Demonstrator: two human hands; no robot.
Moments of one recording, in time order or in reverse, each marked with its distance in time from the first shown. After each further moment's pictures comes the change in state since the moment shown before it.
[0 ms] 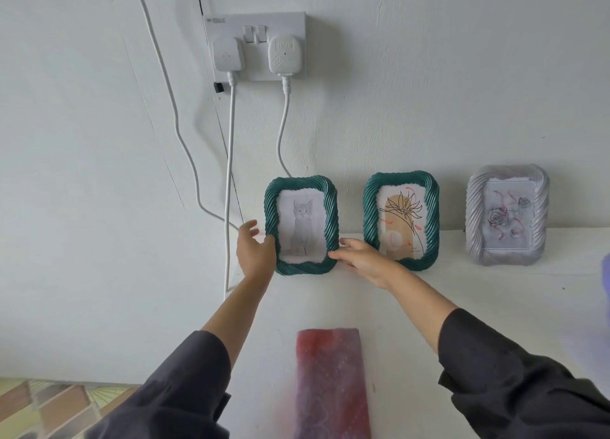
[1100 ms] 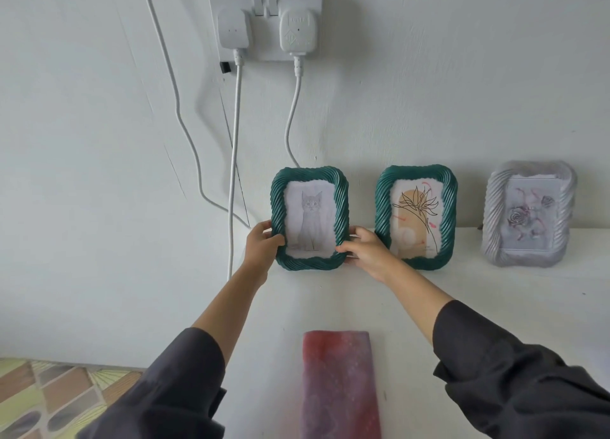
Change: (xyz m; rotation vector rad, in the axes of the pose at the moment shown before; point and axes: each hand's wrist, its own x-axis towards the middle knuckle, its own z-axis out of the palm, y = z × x) left_hand 0.021 -0.008 -0.006 -0.131 -0.343 -0.162; right_hand 0.023 -0.002 0.010 0.252 0.087 -0.106
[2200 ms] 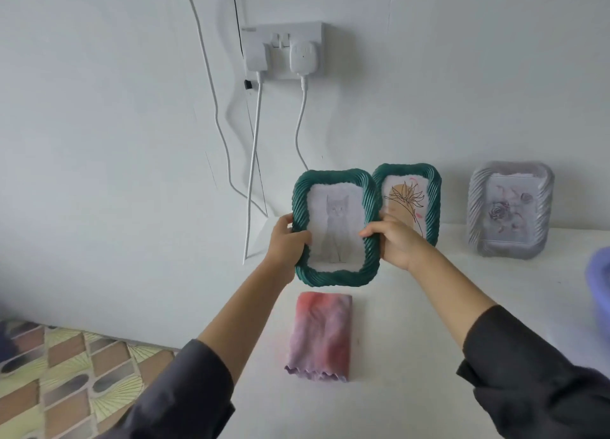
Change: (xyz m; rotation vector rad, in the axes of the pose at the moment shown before) left_hand -0.139 0.040 0.035 -0.048 0.019 0.011; right_hand -0.113 -0.055 -0.031 0.134 -0.220 0.007
